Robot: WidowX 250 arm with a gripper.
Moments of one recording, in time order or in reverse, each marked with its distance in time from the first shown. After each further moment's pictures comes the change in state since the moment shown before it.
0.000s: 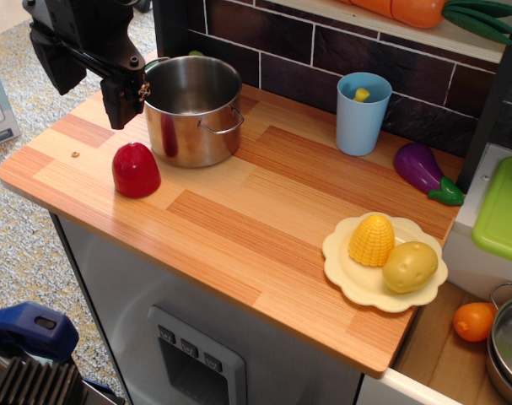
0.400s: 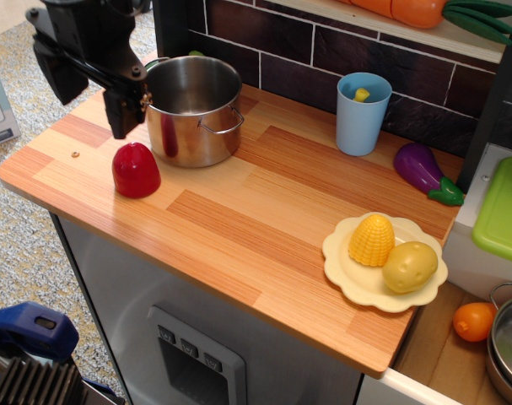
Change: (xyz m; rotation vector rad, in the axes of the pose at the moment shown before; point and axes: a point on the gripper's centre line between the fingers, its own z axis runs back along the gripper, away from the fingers) arm 0.000 -0.005 -0.015 -0.025 0.013 0.004
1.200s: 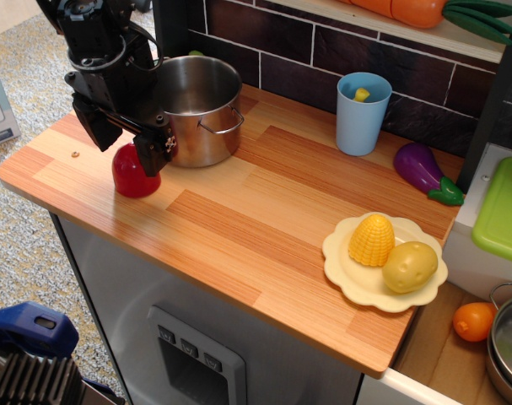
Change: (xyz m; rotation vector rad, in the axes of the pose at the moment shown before) arm 0.009 -0.005 -0.059 -0.110 -0.027 0.014
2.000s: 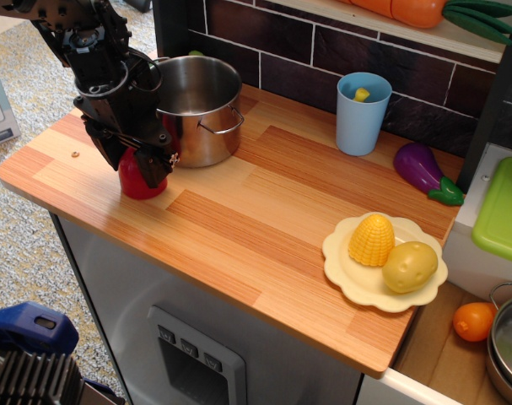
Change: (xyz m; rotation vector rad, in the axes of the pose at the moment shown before) arm 0.003 0.003 -0.025 -0.028 -0.023 0.014
